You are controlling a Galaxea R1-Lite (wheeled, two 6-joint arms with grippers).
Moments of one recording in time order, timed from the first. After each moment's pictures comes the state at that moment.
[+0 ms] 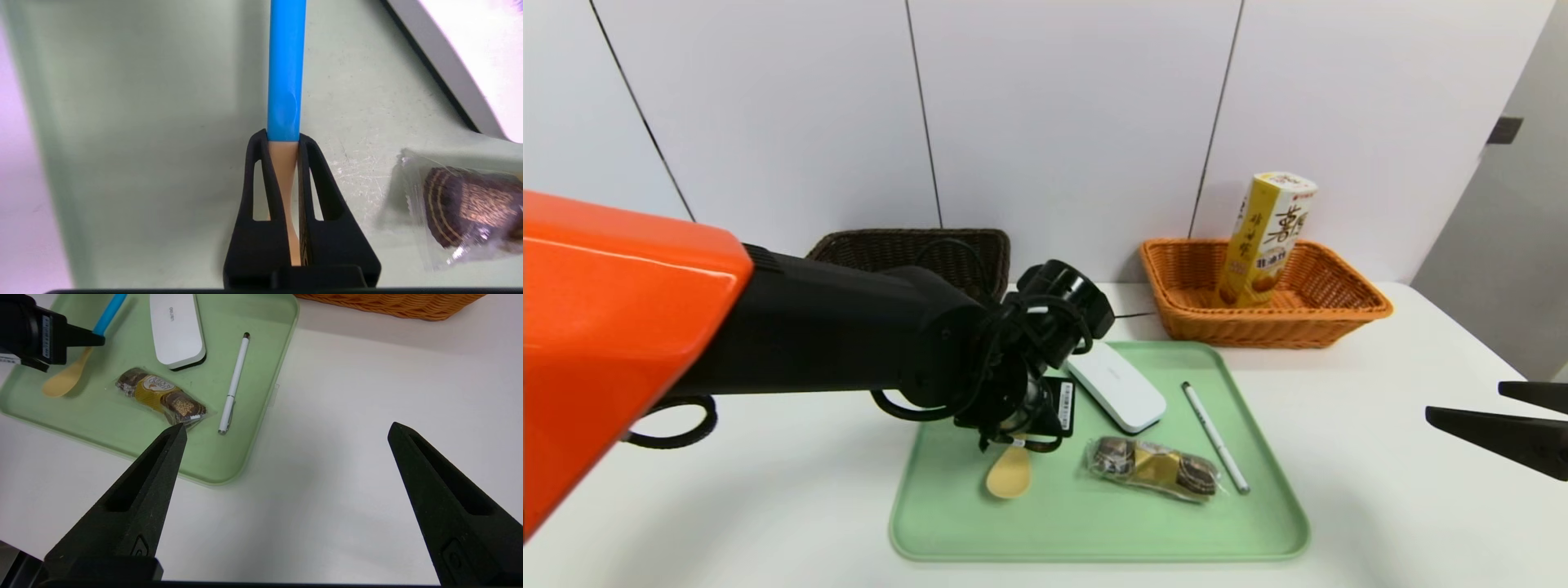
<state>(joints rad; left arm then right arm) -0.82 2.02 -1.48 0.42 0.35 -0.58 0.01 1.02 -0.75 0.26 0.33 -0.06</state>
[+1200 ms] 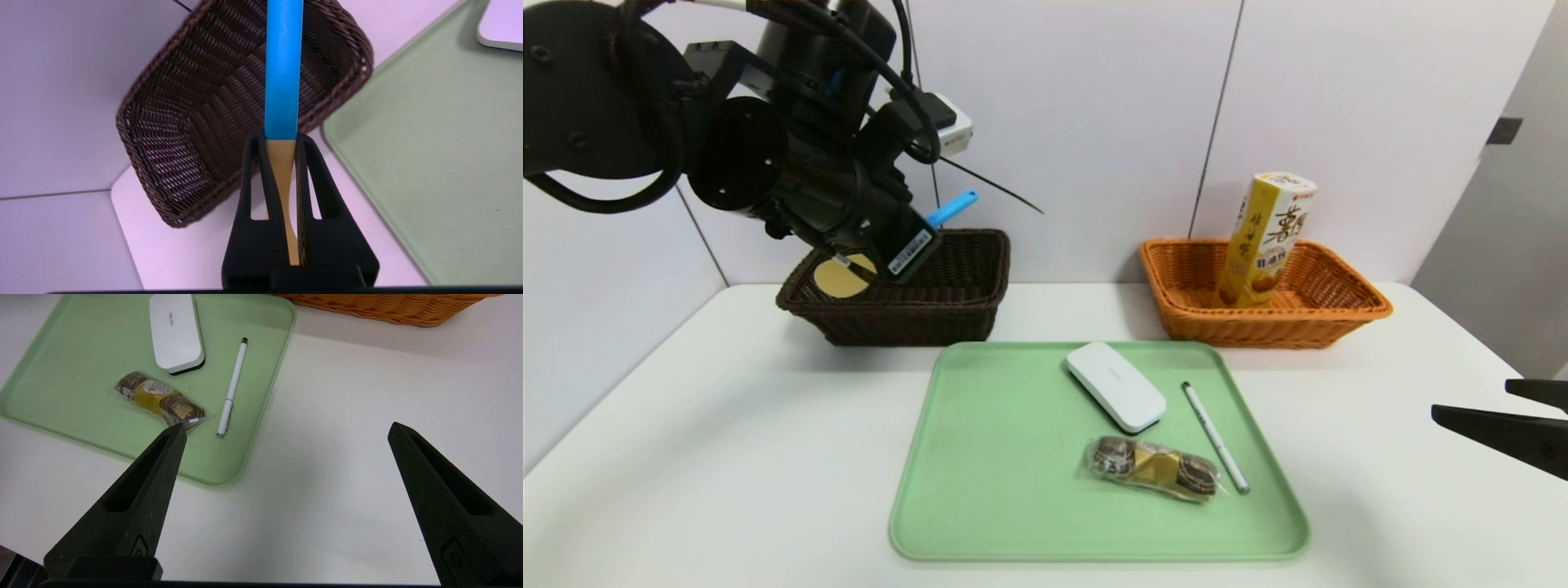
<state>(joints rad) -0.53 1.78 -1.75 0.55 0.30 0.44 0.00 1.00 -0.75 0.25 0.33 -0.07</state>
